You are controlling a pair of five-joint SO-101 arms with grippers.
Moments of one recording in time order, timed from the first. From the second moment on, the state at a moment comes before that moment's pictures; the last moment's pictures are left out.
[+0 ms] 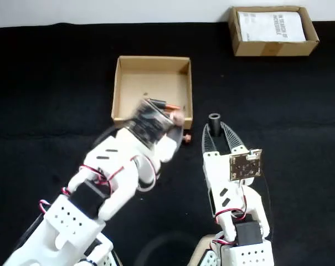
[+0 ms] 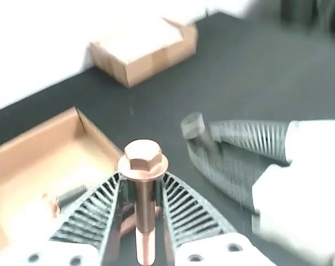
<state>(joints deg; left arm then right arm) 30.7 -58.8 52.6 29.5 3.6 -14.3 -104.4 95.6 22.2 6.3</state>
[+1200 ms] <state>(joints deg) 32.7 -19.3 16.0 24.8 25.4 -14.3 -104.4 95.6 22.2 6.3</state>
